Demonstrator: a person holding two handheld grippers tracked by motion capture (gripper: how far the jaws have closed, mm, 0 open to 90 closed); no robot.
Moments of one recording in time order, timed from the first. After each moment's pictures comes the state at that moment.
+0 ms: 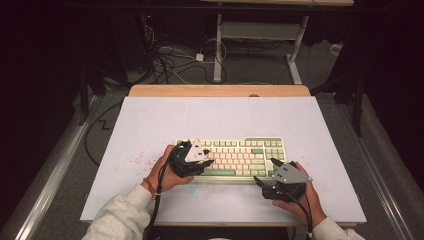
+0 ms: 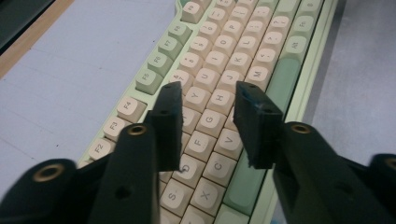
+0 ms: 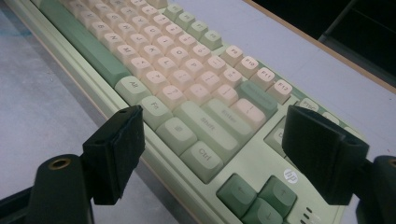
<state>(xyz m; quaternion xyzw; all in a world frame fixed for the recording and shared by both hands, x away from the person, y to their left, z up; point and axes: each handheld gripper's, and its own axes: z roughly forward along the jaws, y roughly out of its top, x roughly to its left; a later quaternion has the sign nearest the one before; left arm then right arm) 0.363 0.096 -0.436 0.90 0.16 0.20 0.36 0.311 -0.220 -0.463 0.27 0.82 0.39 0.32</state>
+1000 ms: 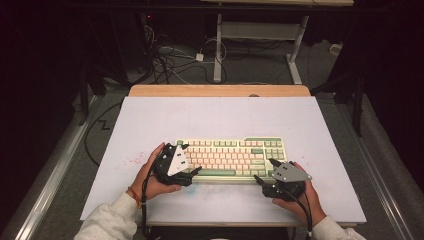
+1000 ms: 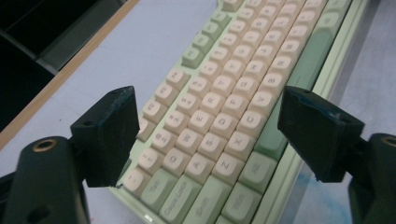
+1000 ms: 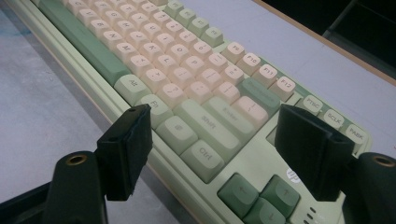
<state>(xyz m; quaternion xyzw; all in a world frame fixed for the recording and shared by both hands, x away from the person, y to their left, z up) 0.338 0.134 -0.444 0.87 0.18 0.29 0.36 0.314 -0.220 -0.464 0.28 0.82 0.39 0.31</state>
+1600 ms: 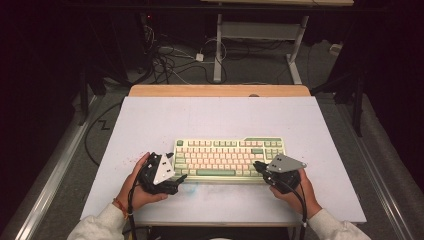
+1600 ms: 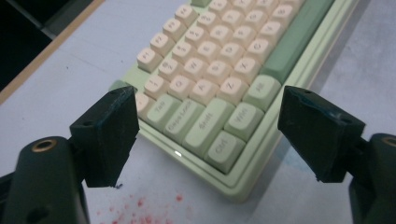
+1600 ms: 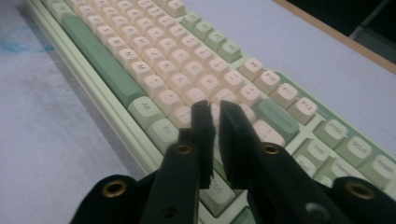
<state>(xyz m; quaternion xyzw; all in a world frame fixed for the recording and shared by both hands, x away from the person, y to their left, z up) 0.318 0.167 -0.463 0.87 0.22 0.28 0.34 0.332 -0.208 -0.451 0.26 0.85 0.39 0.26</state>
